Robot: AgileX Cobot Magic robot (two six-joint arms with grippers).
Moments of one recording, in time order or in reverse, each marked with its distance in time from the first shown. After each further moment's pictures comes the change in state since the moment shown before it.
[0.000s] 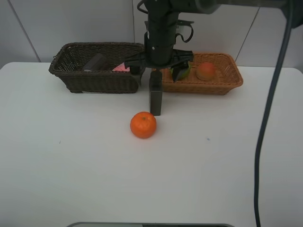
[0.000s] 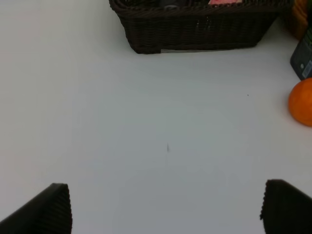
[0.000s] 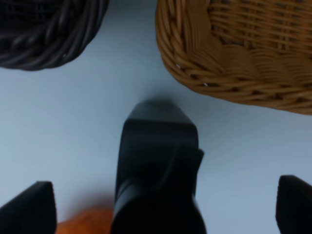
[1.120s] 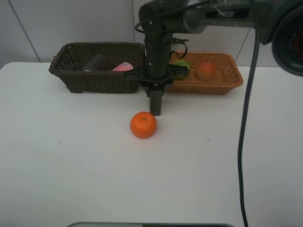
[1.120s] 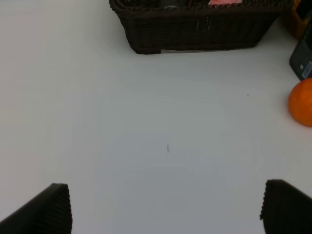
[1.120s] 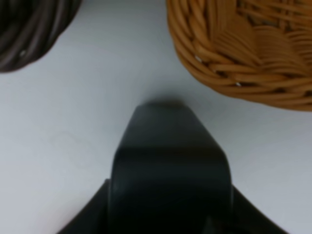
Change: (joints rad) left arm 0.000 0.000 0.000 0.000 0.000 0.000; right arm -0.003 0.092 0.000 0.025 -0.038 0.018
